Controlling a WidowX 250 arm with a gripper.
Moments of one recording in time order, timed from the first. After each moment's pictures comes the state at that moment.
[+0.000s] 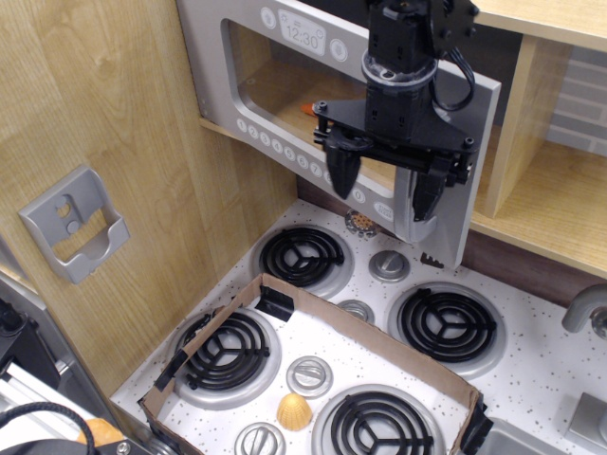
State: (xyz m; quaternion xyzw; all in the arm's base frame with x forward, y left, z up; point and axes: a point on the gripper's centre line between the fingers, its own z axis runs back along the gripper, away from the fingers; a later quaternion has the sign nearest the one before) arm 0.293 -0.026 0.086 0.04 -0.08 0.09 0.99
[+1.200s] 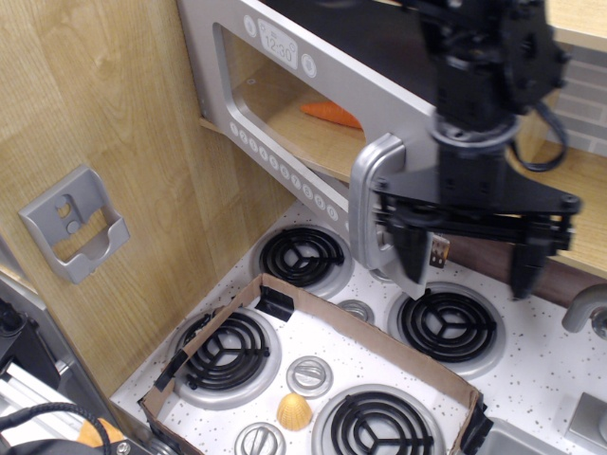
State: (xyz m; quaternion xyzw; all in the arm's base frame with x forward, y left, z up) arm 0.256 -0.110 0.086 -0.07 -0.06 0.10 0.99
